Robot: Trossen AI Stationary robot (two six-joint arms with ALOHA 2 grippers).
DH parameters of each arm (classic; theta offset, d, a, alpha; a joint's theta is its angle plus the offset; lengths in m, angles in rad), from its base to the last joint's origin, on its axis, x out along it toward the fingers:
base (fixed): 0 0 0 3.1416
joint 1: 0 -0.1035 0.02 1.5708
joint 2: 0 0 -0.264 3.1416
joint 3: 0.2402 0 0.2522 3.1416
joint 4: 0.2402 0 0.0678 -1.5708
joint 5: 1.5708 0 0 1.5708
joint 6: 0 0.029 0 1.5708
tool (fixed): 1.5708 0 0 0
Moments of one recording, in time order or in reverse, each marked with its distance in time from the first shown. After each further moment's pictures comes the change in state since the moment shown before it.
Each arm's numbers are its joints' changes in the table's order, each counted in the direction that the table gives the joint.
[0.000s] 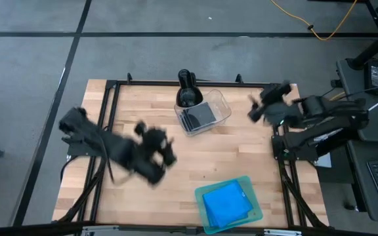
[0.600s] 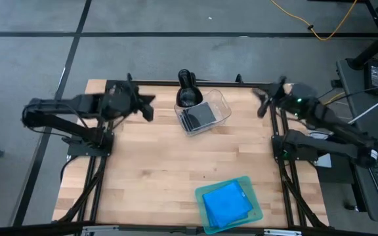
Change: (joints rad) left arm -0.524 -0.684 -0.647 -0.733 0.311 0.533; right arm 0.713 -0.454 -0.548 -0.749 -0.859 -0.646
